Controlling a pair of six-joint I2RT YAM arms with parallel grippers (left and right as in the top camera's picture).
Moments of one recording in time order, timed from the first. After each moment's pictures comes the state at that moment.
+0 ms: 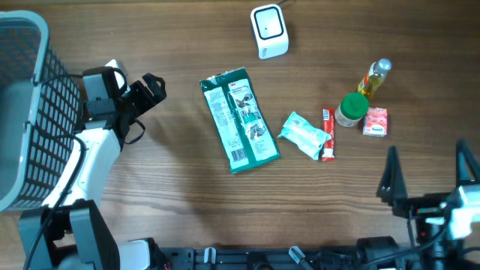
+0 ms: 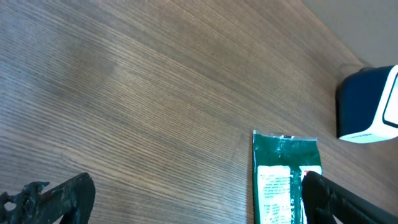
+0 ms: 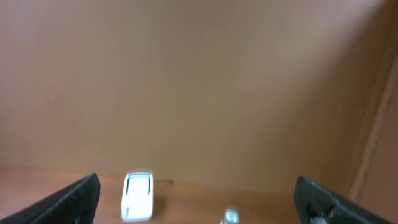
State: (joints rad) left arm 0.14 1.52 0.90 -0.20 0.23 -0.48; right arm 0.06 0.12 0.73 -0.36 -0.02 -0.08
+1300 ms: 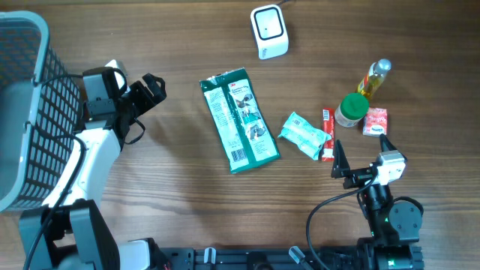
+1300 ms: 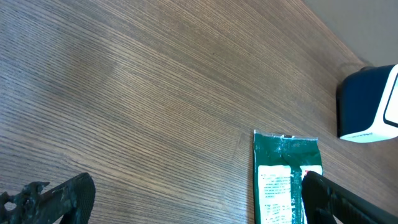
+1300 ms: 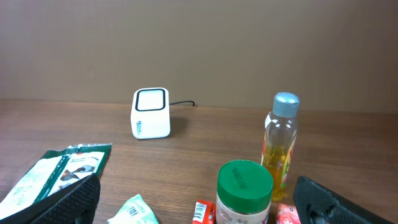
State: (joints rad) left arm 0.14 1.52 0.90 -0.20 0.23 -0.48; right arm 0.04 0.01 0.01 0.00 -0.11 0.02
